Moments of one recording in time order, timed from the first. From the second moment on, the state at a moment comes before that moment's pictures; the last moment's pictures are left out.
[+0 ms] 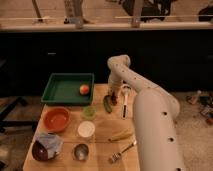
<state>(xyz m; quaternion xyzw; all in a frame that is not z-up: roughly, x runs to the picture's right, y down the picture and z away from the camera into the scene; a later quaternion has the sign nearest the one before) 0.066 0.025 0.966 -0.30 0.18 0.59 0.73</state>
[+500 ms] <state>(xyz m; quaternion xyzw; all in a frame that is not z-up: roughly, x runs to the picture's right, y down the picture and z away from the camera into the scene) 0.082 -0.004 0.931 -0.27 0.11 0.52 0.80</state>
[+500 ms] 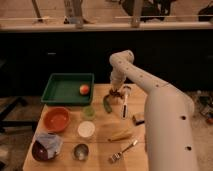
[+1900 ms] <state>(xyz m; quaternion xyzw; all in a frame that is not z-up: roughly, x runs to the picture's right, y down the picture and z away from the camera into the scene) 0.061 -0.039 0.824 -0.28 -0.06 0.26 0.92</state>
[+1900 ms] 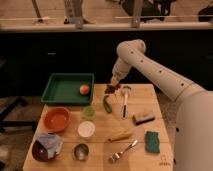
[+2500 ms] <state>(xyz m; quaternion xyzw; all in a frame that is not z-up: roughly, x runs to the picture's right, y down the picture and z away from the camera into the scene) 0.057 -0.038 0.823 -0.28 -0.07 0.26 0.92</state>
